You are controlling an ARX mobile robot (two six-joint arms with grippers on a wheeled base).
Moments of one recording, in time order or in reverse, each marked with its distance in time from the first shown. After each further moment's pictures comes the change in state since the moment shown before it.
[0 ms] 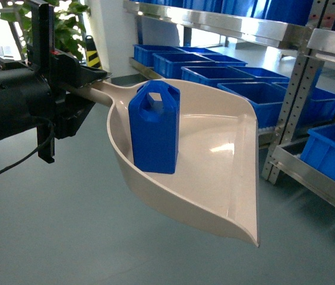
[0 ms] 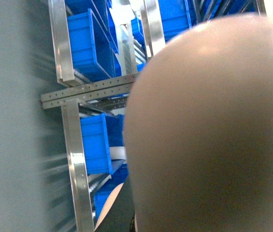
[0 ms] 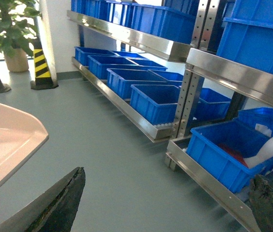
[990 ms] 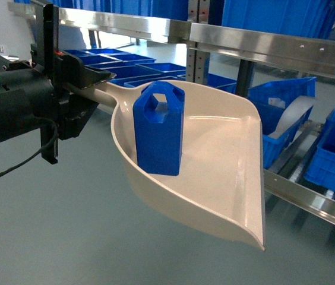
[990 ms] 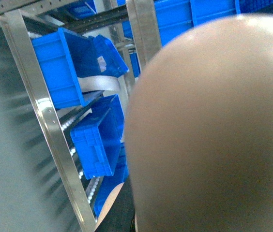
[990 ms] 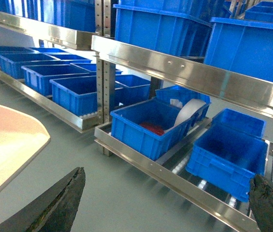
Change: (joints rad) left arm -0.003 0.000 0.000 0.000 0.000 0.000; right arm 0.000 0.000 0.000 0.000 0.000 0.000
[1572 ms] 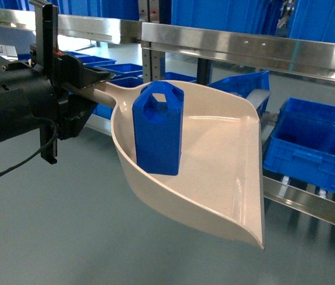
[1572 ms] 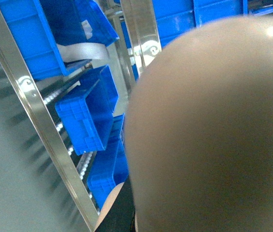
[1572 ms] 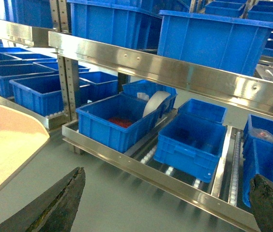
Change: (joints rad) left arm 0.002 0.000 0.000 0.000 0.000 0.000; right arm 0.000 0.000 0.000 0.000 0.000 0.000
